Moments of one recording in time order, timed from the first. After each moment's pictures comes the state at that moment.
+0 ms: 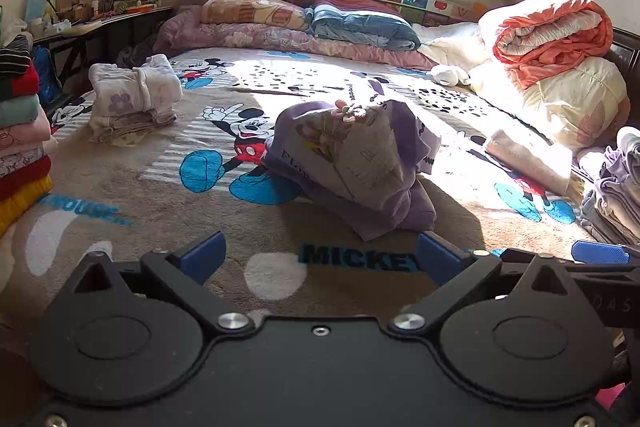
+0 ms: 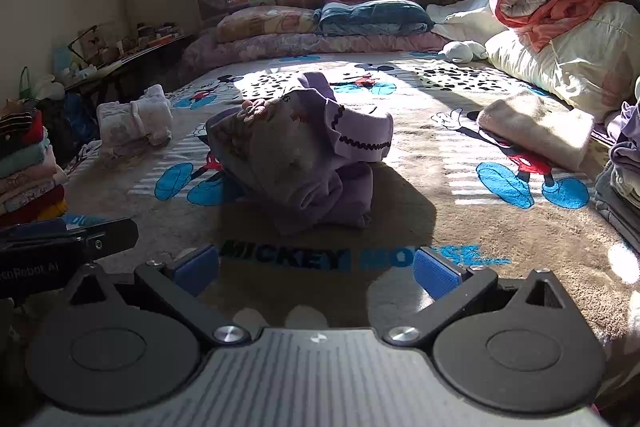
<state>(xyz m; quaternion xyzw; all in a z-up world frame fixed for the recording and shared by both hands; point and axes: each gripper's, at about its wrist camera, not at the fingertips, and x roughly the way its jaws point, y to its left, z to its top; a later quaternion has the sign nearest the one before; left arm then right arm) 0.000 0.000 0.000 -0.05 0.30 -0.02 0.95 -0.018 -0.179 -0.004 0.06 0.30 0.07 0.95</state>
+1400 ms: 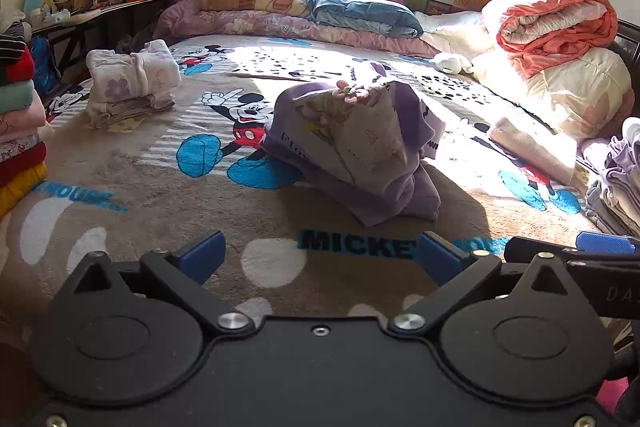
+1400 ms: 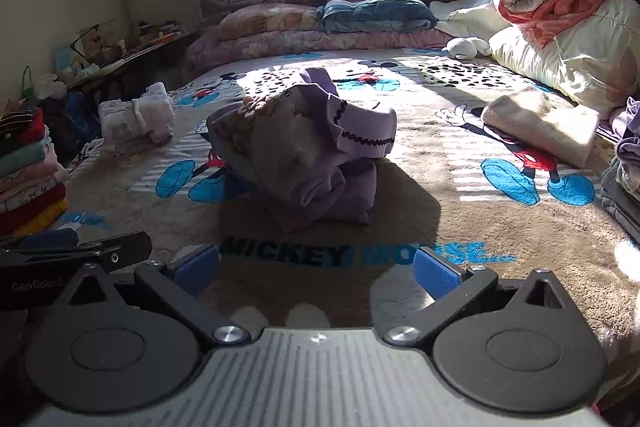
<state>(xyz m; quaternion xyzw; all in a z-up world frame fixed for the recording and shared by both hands) 0.006 -0.002 -0.009 -0.05 0.29 -0.02 0.95 -0.015 -0.179 -0.009 0.06 0.31 0.08 0.95</state>
